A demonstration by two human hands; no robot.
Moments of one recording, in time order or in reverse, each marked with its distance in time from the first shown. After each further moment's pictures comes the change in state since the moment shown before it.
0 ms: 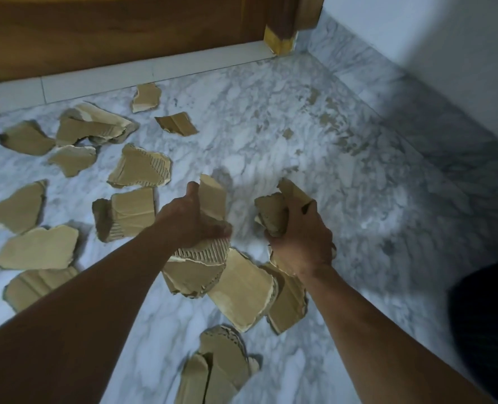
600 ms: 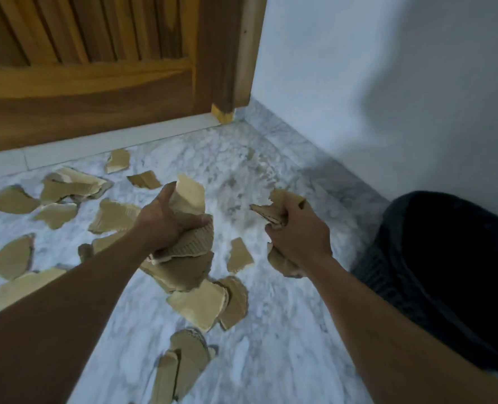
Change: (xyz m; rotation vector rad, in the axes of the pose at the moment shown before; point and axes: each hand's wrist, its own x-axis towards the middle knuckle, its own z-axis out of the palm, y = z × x) left_hand -0.102 0.101 -0.101 -0.427 0.113 0.151; right_hand -0.050 -0.005 -0.195 0.000 0.127 0.089
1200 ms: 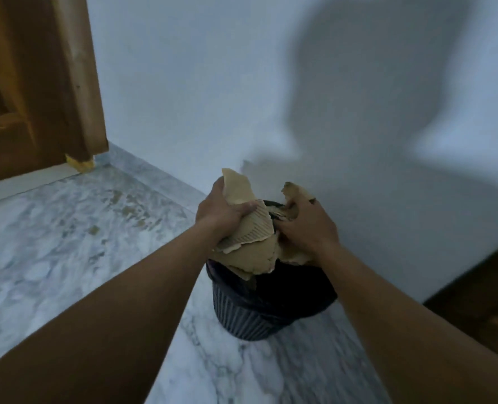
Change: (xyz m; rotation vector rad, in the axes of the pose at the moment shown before) left_hand -0.093 0.300 0.228 -0.215 -0.253 0.348; right_hand -0.082 0.190 -0.248 0.006 0.195 0.367
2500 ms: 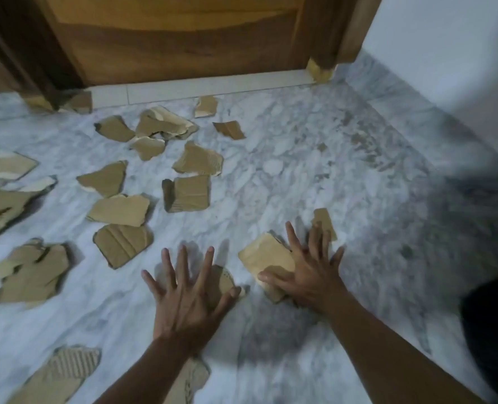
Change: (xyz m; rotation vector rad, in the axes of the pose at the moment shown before) left_hand -0.256 -0.421 -0.204 0.881 0.312 -0.593; right_hand -0.133 -0.175 0.436 -0.245 -0.676 -0.598
